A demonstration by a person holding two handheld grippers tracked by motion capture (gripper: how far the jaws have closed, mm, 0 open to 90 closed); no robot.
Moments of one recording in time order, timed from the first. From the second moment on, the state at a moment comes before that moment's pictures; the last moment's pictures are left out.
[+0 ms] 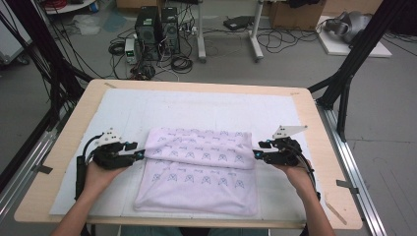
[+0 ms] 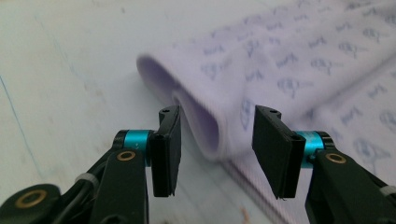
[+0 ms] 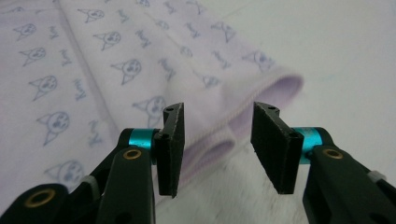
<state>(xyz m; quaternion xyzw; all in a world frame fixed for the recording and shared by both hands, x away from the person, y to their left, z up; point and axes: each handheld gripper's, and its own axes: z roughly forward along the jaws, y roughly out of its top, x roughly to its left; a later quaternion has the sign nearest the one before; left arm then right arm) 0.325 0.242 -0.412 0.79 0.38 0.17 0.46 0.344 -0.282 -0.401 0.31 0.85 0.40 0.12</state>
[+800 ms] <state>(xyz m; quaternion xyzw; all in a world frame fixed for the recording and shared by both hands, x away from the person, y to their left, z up) 0.327 0.230 -0.389 0.80 0.34 0.16 0.47 0.350 -0.251 -0.376 0.22 0.88 0.41 0.10</state>
